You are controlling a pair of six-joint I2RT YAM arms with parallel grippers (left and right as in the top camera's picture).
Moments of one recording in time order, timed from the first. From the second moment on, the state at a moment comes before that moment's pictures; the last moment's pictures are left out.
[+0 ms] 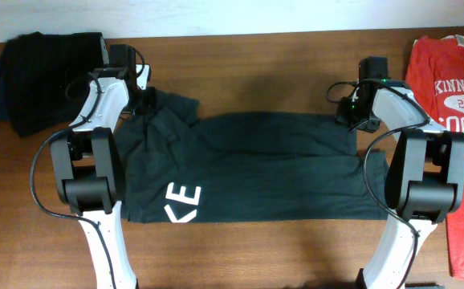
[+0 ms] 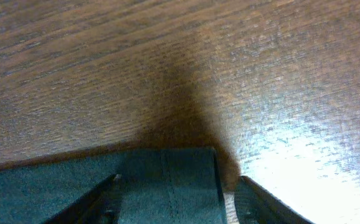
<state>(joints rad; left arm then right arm) 0.01 2.36 1.87 -0.76 0.02 0.07 -0.11 2.15 1.53 -0.69 0.02 0.19</state>
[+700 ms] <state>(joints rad) 0.02 2.40 2.08 -1.08 0.15 0.07 -0.19 2.15 1.87 -1.14 -0.02 0.25</state>
